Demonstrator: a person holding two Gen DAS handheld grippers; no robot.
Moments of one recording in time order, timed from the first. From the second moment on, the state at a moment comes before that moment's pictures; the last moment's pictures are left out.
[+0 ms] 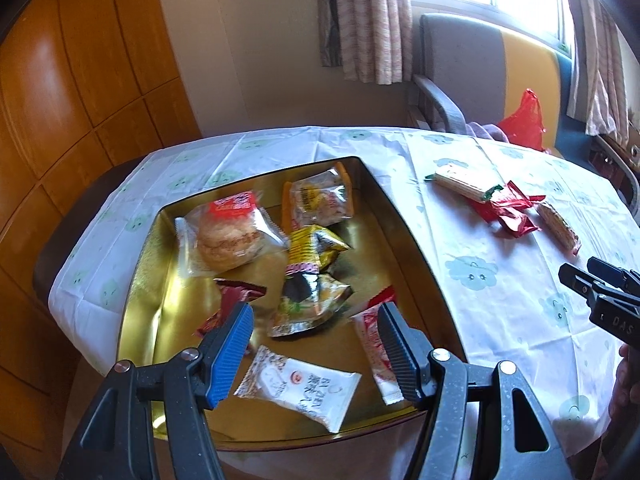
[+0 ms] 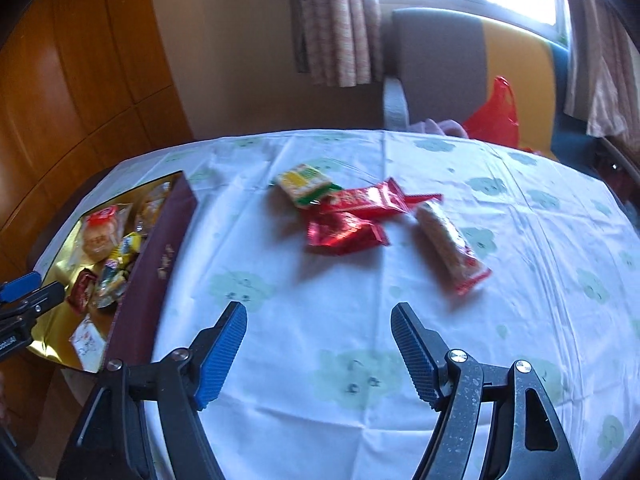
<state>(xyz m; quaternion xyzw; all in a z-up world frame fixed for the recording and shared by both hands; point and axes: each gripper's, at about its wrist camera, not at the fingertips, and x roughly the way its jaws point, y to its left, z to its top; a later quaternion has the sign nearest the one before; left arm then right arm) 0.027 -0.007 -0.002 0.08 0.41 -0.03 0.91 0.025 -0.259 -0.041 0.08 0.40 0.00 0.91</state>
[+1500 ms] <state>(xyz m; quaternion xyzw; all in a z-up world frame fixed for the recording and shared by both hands) 0.264 -0.174 -0.068 -0.10 0.58 -0.13 0.80 0.017 -0.294 -0.103 0.03 0.44 0.00 0.90</state>
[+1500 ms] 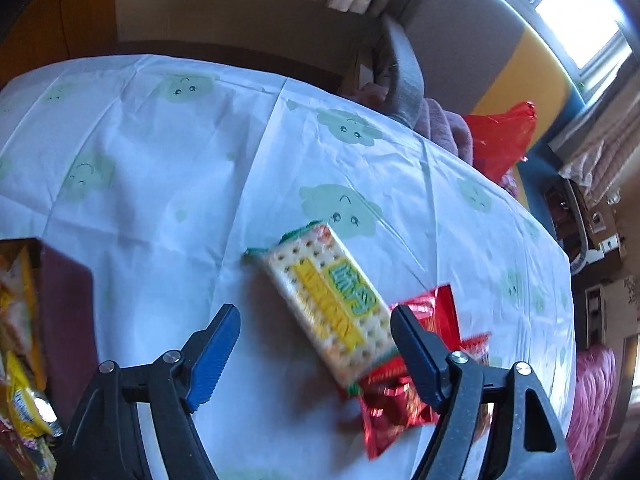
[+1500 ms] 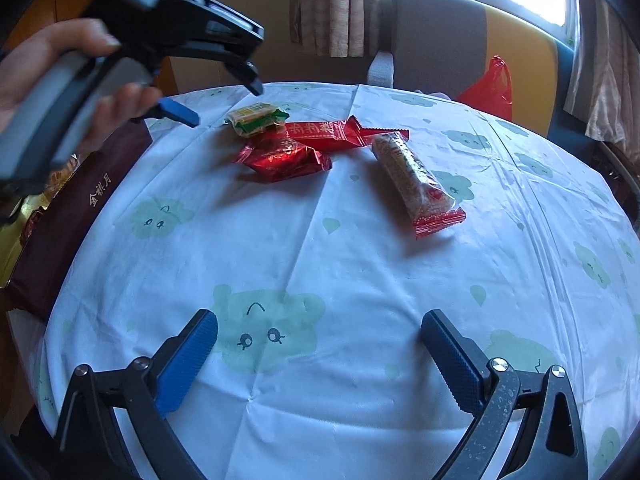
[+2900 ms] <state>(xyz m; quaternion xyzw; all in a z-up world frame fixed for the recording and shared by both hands) 0.015 -0.154 -0.087 0.13 0.46 -0.27 0.84 0.024 -0.346 -0.074 0.14 0.44 -0.02 0.89</state>
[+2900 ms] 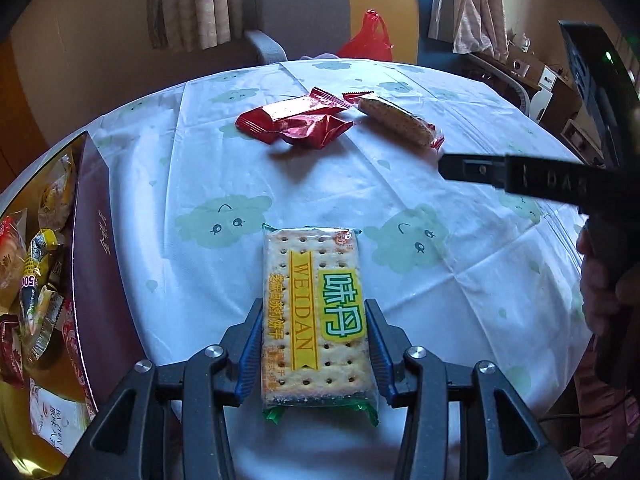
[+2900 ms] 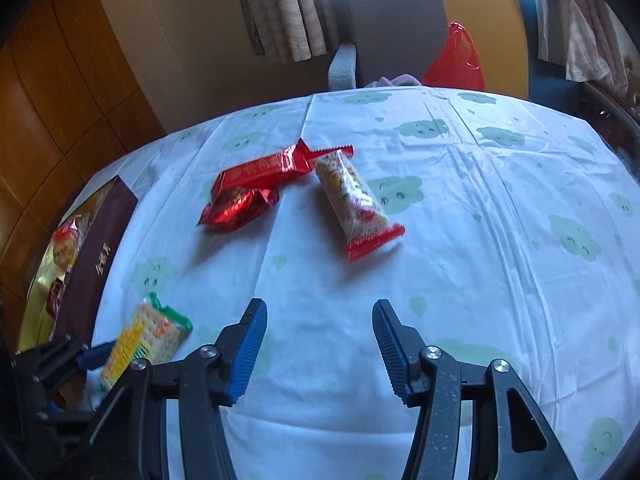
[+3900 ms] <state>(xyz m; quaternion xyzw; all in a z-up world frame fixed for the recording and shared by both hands) 0.013 -0.151 -0.086 0.12 0.45 -0.28 0.84 0.136 -0.284 -0.085 0.03 0.50 0.08 0.86</state>
